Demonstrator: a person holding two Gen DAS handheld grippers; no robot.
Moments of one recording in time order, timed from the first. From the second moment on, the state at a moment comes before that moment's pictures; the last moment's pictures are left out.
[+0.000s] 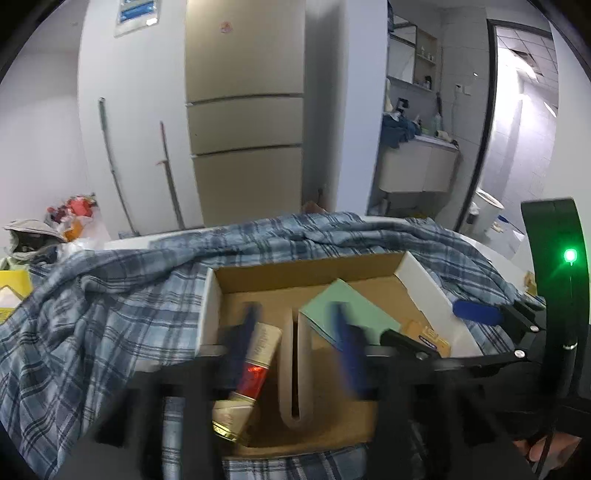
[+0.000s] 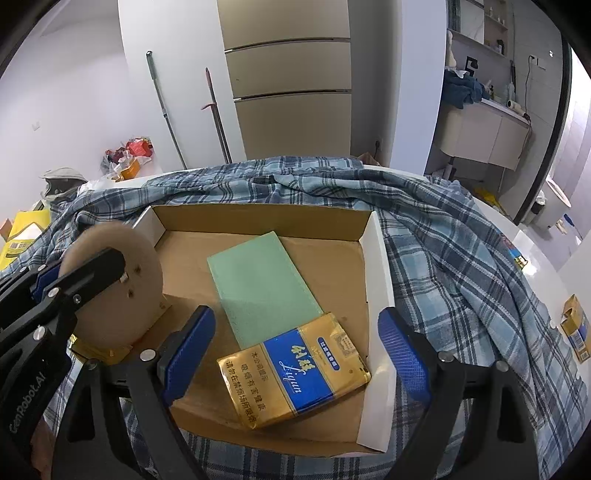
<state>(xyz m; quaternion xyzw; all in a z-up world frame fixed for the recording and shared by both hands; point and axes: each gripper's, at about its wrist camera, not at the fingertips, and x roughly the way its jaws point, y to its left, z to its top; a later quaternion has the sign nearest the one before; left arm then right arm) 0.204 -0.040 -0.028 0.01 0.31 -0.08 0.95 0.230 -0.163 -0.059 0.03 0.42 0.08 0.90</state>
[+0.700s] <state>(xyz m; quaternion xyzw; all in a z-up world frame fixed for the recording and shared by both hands) 0.120 -0.015 0.065 0.01 0.20 -0.08 0.98 0.170 -0.160 0.009 0.03 0.36 0.11 0.93</state>
